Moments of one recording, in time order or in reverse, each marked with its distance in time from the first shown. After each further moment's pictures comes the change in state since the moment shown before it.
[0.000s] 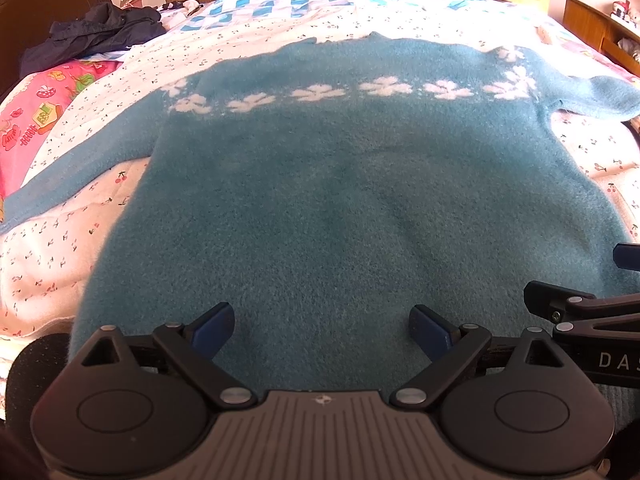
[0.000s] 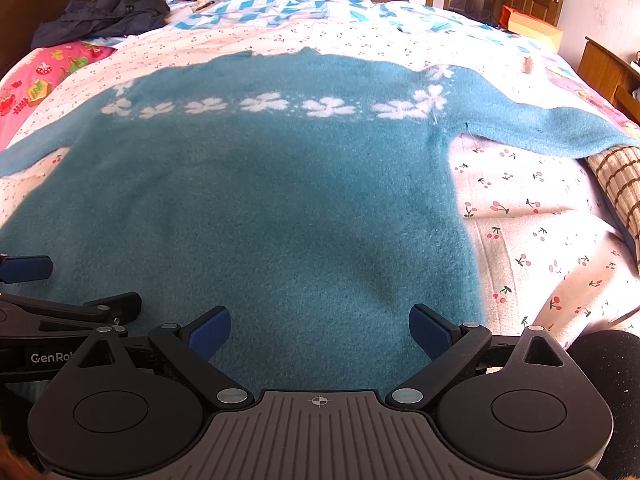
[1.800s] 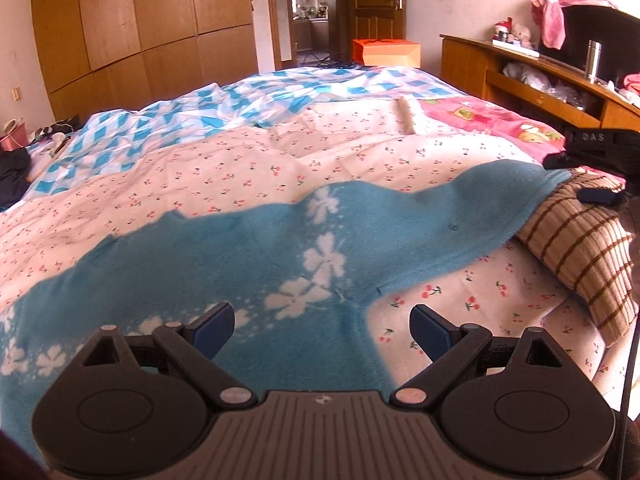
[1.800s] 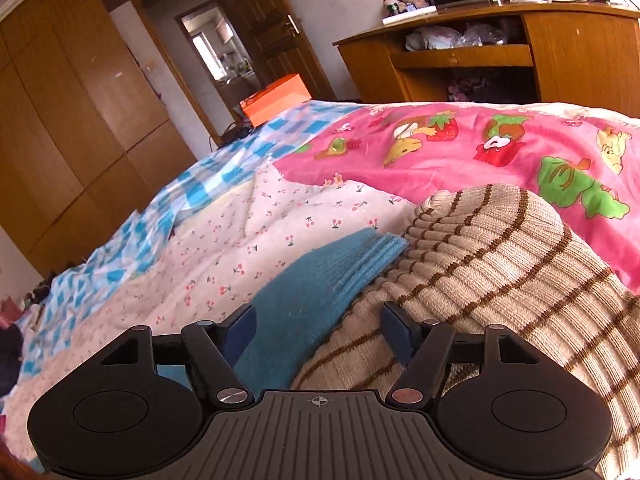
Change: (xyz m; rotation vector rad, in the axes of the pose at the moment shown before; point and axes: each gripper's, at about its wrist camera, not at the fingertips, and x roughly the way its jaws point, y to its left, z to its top) left arm 0.001 -0.180 0.157 0.225 -0.246 -0.249; right arm 0.028 -0.367 0.102 0.783 -0.389 -0.144
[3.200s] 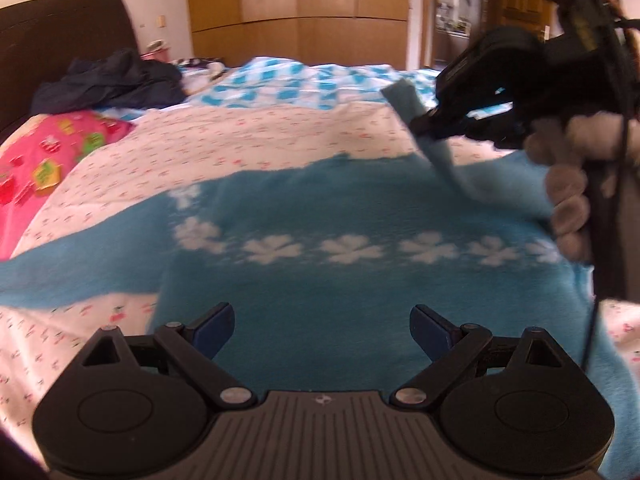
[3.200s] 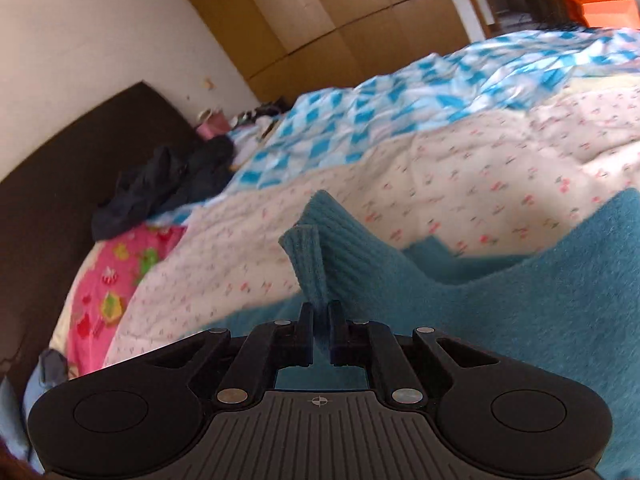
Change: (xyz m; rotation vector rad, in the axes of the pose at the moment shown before) left arm -0.053 0.195 -0.109 -0.309 -0.006 0.301; right arm 0.030 0.377 -0.200 -0.457 0.398 0.616
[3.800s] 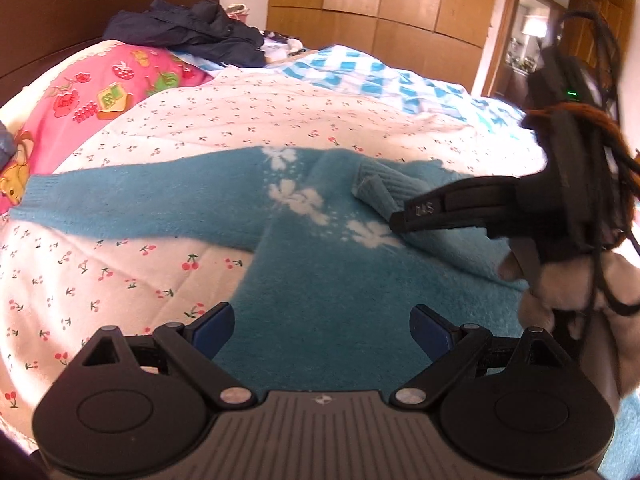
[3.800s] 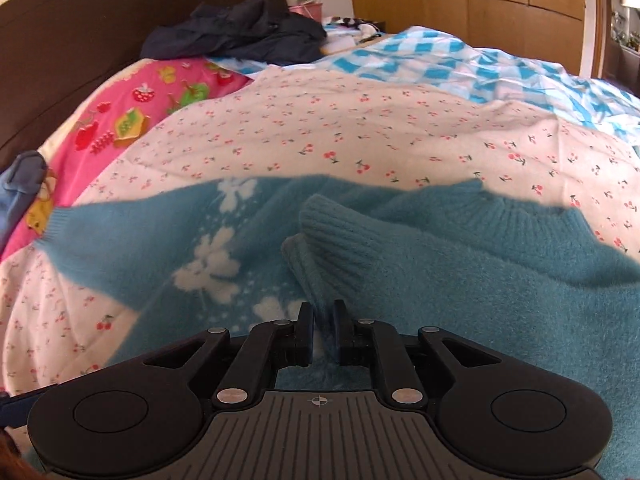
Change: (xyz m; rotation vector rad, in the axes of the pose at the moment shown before) left arm 0.012 0.067 -0.018 -0.239 0.002 0.046; right arm 0.054 0.081 -0.069 -0.418 0.199 0.030
